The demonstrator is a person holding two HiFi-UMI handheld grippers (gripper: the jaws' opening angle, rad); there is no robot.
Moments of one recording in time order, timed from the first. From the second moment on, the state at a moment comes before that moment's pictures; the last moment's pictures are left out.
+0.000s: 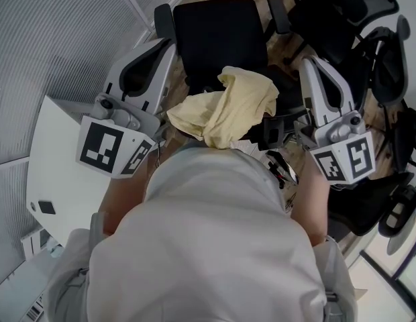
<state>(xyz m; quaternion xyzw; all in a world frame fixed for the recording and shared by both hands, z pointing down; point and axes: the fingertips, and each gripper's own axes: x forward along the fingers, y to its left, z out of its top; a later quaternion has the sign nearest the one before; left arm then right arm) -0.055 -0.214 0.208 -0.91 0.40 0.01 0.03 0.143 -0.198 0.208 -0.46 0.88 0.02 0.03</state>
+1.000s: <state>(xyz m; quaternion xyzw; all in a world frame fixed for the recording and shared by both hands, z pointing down) -0.052 -0.219 0.224 -0.92 0.40 0.00 0.01 0.144 -0.198 0.207 -0.46 0.88 0.03 0.03</state>
